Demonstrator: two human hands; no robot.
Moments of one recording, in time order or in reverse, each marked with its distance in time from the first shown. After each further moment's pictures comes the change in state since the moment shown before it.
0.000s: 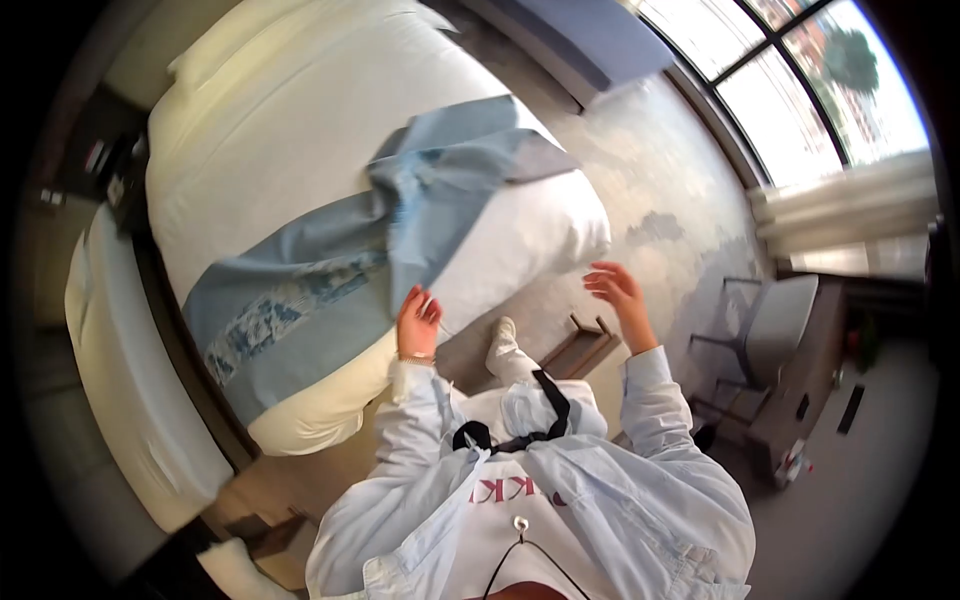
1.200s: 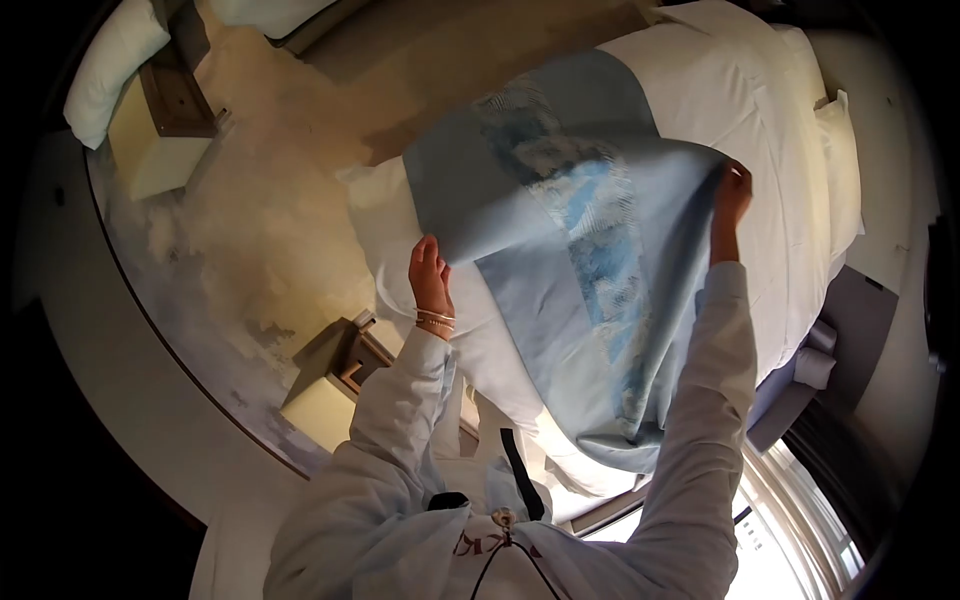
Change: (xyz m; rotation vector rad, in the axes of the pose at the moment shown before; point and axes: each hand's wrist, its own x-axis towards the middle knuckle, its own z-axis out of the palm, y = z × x) left_hand -0.066 0.285 -0.491 -0.973 0.979 0.689; right_hand 0.199 0.119 0.959 -0.983 -0.526 -0.878
